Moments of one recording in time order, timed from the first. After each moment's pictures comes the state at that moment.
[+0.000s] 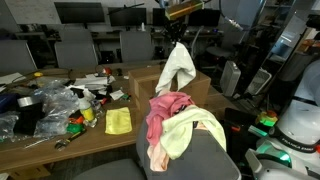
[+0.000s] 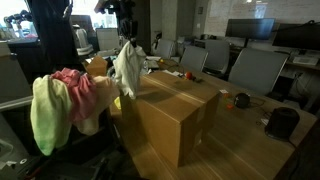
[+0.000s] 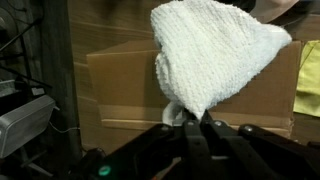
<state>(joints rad) -0.05 0.01 -0.01 -1.85 -0.31 1.75 0.69</state>
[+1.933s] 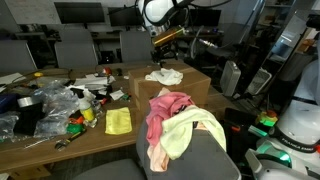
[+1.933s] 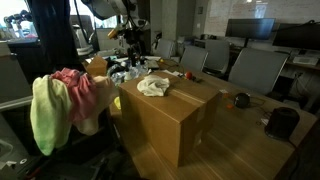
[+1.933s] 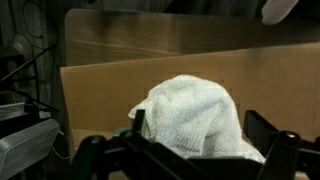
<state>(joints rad) -0.01 0.31 -0.07 -1.71 -0.26 1.74 0.70</state>
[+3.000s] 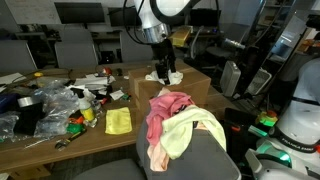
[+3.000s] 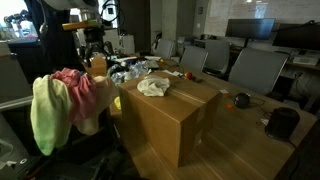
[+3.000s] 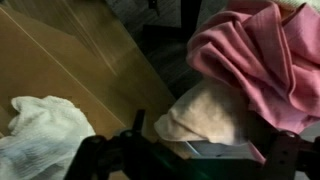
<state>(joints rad) 0.09 0.06 0.09 -2.02 -0.15 1.79 0.08</state>
